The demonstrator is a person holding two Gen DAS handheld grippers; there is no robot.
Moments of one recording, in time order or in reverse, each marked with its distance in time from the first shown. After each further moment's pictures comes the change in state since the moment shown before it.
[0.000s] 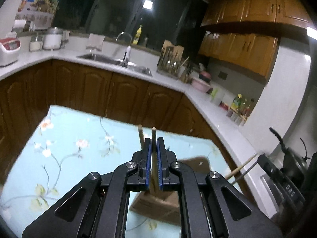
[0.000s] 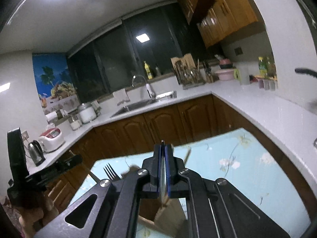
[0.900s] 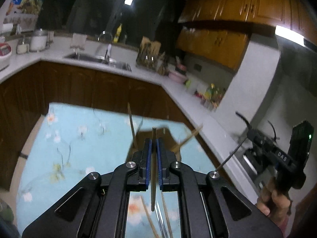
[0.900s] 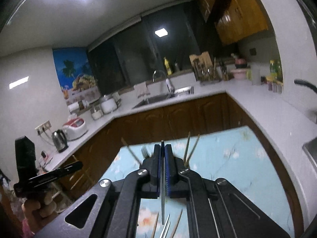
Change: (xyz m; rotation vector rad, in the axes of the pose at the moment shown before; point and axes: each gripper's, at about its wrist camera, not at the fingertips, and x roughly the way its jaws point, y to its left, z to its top) left arm -0.154 -0.017 0.009 0.063 0.032 -0.140; right arm -0.113 0.018 0.029 -0.054 0.033 0.135
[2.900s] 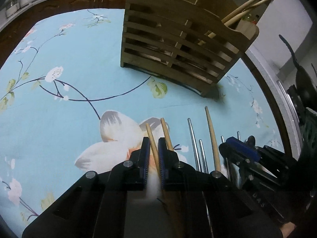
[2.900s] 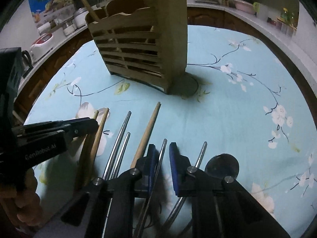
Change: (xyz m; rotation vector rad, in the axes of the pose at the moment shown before) left arm 0.179 0.024 -0.190 0.011 0.566 0.139; right arm 0.131 -0.031 -0.213 -0.099 0.627 -0.183
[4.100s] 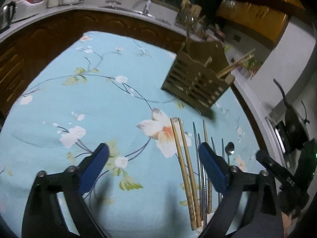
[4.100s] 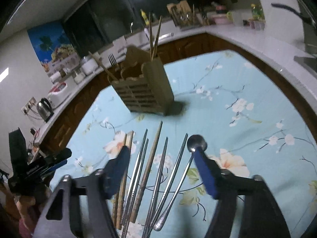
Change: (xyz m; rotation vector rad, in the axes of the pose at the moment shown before) left arm -0.118 0.042 -0.076 -0.193 -0.243 0.018; right arm -0.109 -0.032 -0.045 0.208 -0.242 0.154
